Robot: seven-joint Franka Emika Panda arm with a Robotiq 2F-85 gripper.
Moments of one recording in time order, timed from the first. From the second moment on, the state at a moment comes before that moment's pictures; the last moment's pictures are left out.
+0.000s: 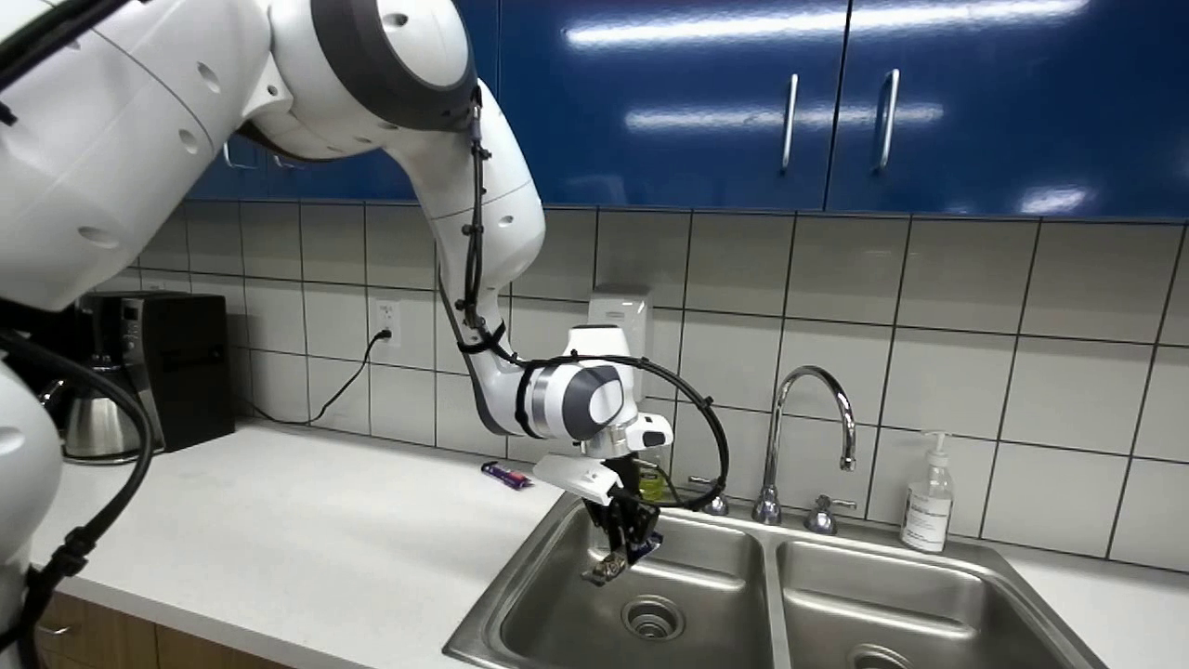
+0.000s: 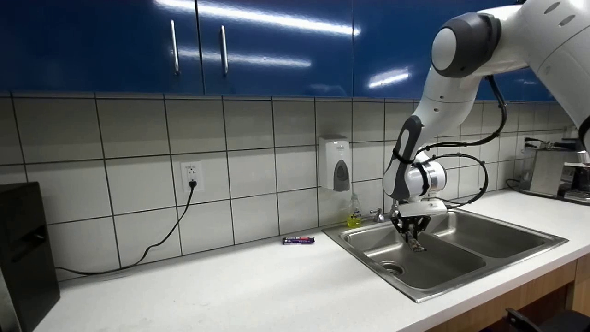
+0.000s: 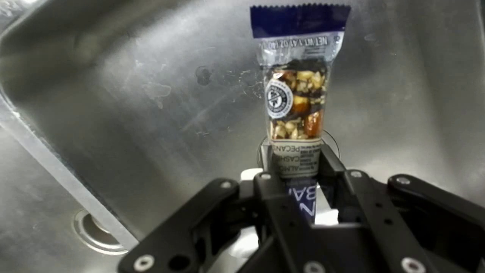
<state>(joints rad) -0.15 0.61 -0.21 -2.06 -0.04 2.81 0.14</state>
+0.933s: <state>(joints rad) -0.17 0.99 -0.16 -1.79 -0.03 2.81 0.12</state>
